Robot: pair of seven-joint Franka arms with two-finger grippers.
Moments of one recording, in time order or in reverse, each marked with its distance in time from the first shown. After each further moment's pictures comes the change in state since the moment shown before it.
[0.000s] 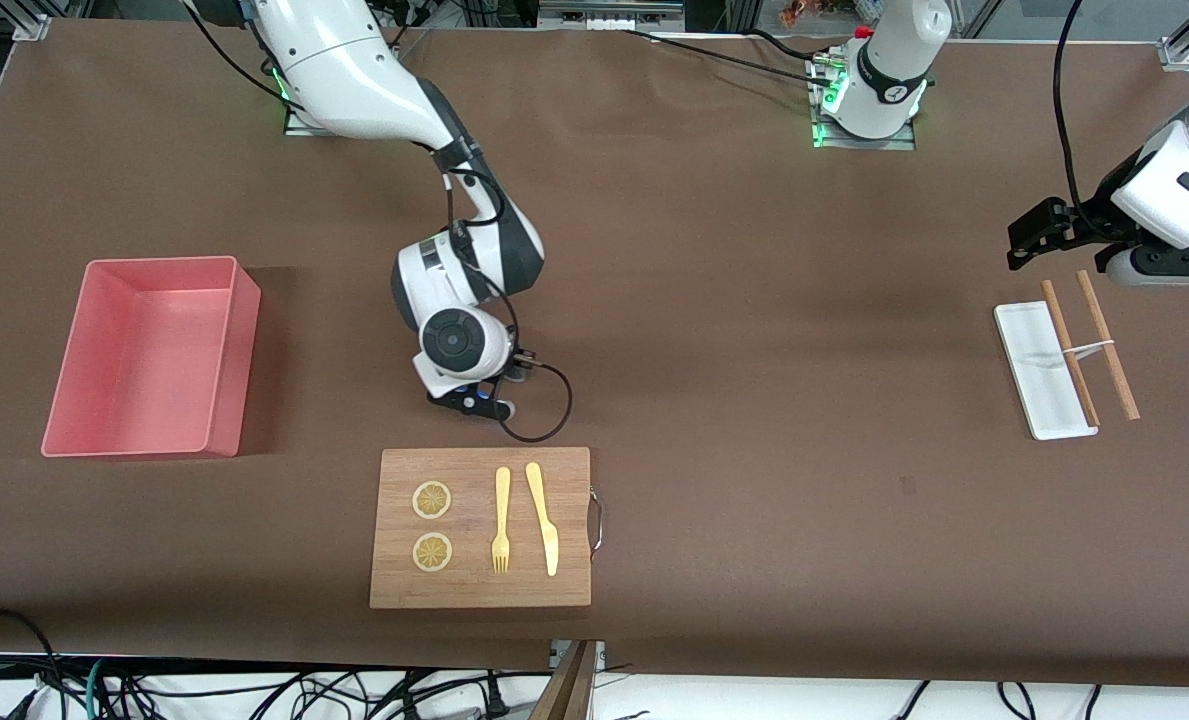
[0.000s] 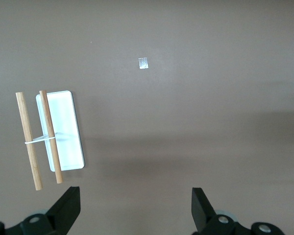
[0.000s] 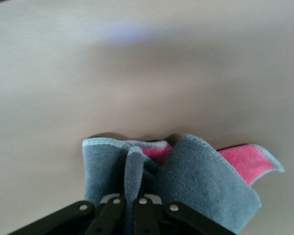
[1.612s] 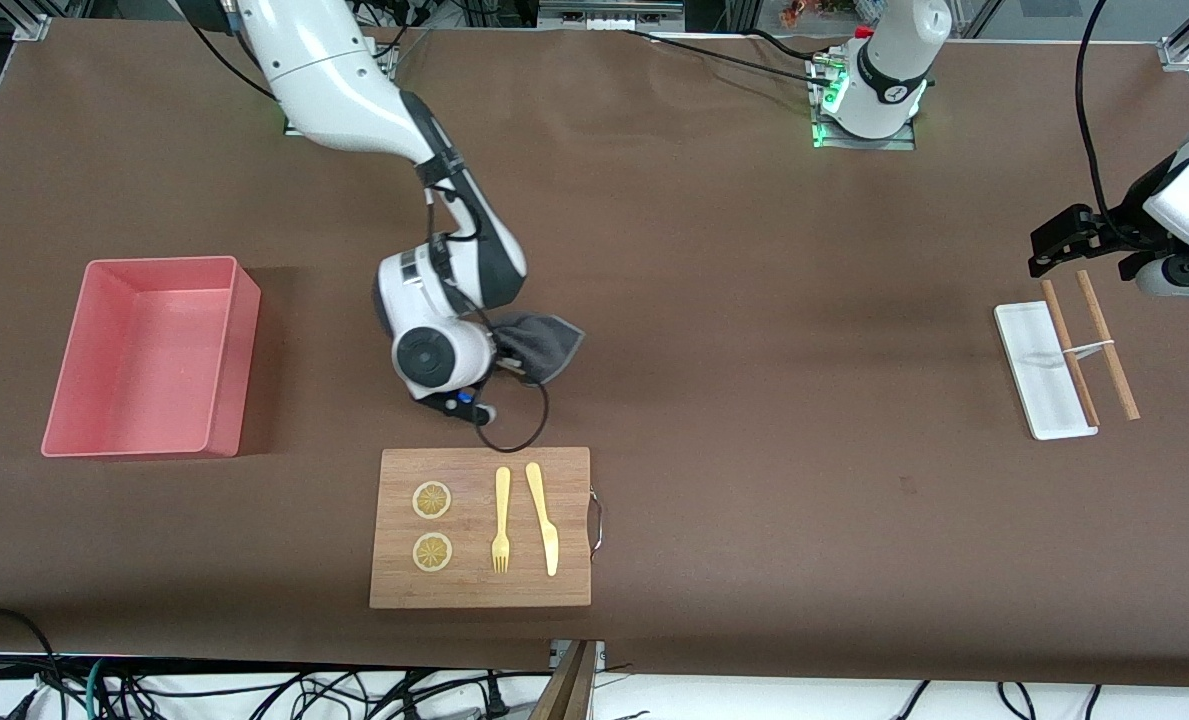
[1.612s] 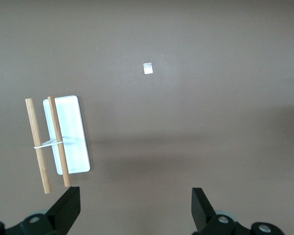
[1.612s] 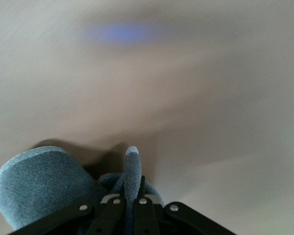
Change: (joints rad) left arm 0.014 0.041 0.011 0.078 0.000 -0.030 0.027; right arm -0.054 -0.004 -0.083 -0.022 0.042 -0.122 -0.159
